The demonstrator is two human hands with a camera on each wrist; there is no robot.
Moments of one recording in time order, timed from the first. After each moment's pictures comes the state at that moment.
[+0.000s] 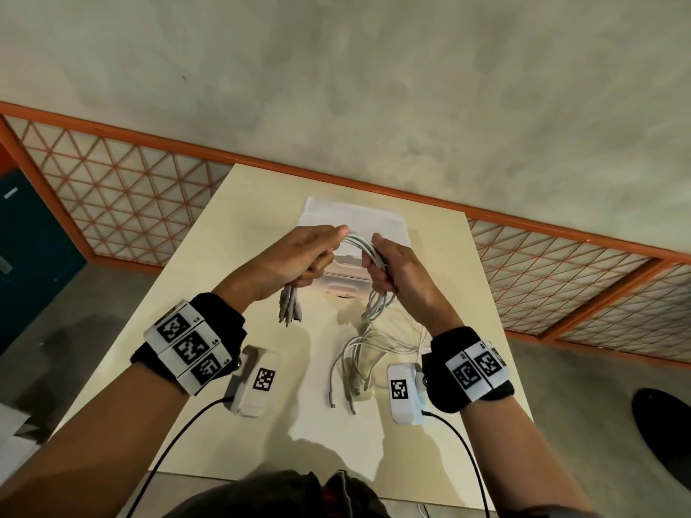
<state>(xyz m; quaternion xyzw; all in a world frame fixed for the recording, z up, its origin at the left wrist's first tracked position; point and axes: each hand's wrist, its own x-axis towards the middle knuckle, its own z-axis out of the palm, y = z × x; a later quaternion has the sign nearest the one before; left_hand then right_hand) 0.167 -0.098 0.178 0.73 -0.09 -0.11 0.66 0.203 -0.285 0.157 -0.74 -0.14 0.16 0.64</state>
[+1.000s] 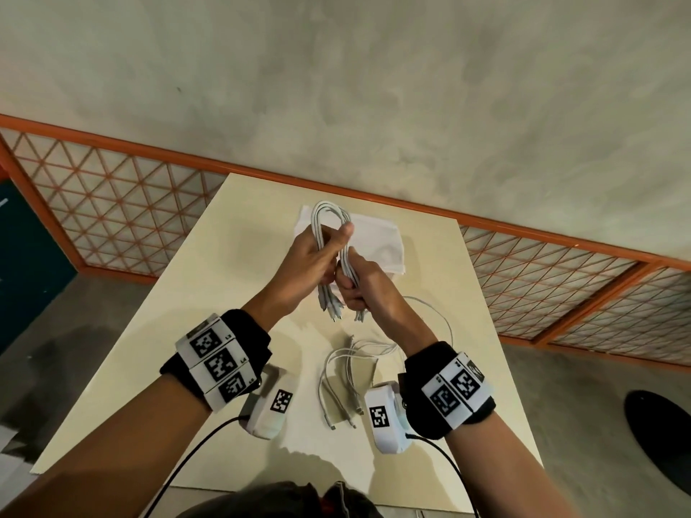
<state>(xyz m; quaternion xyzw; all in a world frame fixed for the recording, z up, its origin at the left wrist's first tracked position) 0.171 -0.125 0.166 0.69 -0.07 0.05 0.72 0.180 -0.249 0.164 -0.75 -0.12 0.19 0.62</state>
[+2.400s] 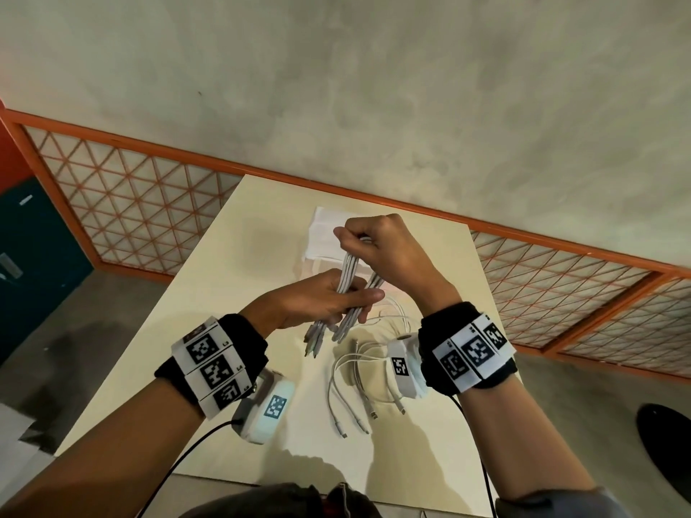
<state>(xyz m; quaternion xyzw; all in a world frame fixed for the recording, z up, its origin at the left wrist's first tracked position) 0.140 -0.111 0.168 0.76 -0.14 -0.22 0.59 0.199 -0.237 0.209 -0.87 -0.37 -0.08 0.32</state>
